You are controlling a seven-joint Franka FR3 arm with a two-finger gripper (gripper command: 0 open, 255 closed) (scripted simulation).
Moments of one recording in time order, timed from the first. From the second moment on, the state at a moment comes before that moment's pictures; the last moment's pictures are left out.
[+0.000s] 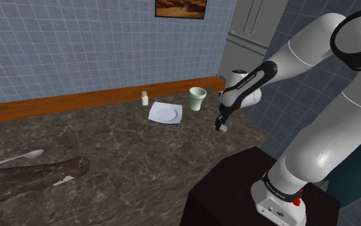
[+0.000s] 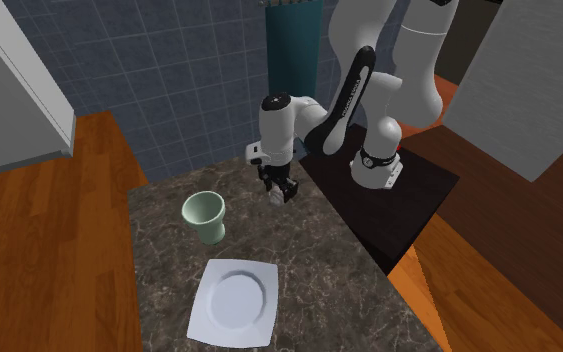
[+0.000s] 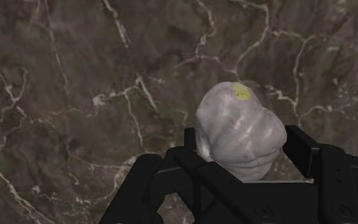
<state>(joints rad) -0.01 -0.08 -0.32 -2.74 -0.05 2.67 -0.42</state>
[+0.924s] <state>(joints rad) -0.03 -0.16 -0.32 -2.73 -0.09 2.57 -0.39</state>
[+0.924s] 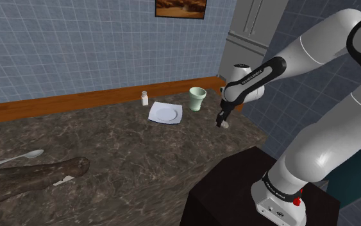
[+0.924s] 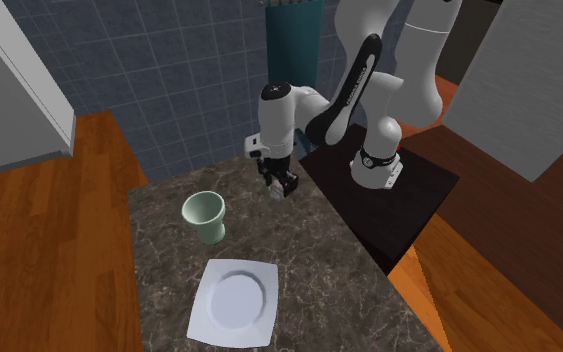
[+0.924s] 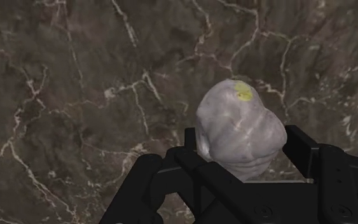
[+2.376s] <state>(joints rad) 0.06 -0.10 -0.22 -2.43 -0.03 2.33 -0.27</state>
